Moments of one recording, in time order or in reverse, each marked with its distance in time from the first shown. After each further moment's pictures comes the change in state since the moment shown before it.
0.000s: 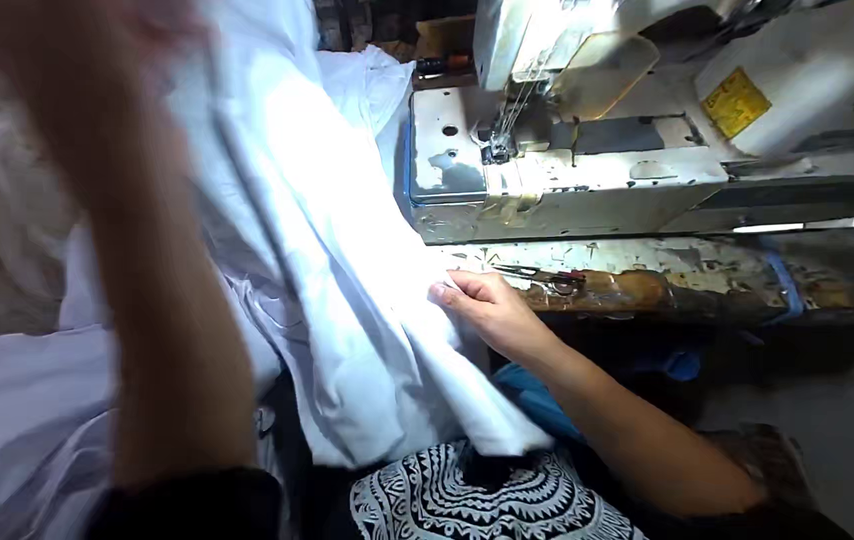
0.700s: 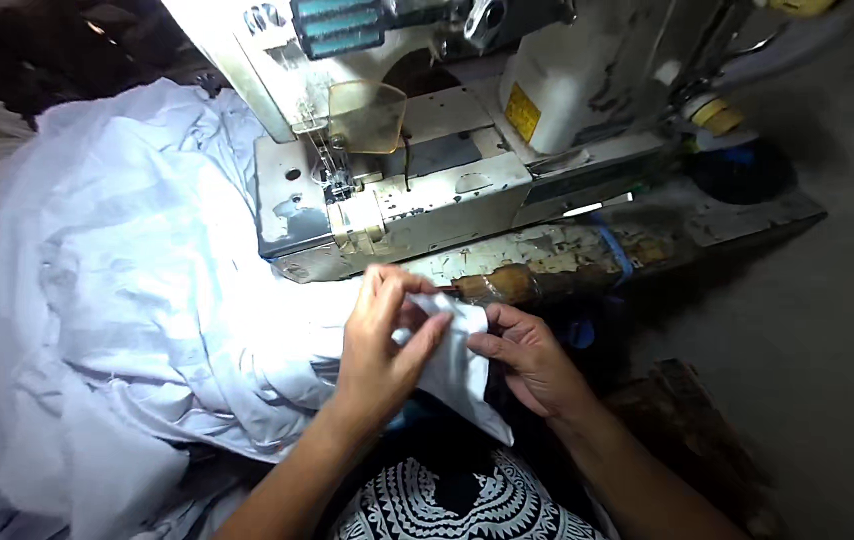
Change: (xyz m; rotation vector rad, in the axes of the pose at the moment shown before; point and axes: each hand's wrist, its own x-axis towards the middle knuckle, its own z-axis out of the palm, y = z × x) left_hand -0.205 -0.021 0.171 -0.202 -0.698 0.035; right_hand -0.105 0.028 -0.080 0.664 0.415 0.021
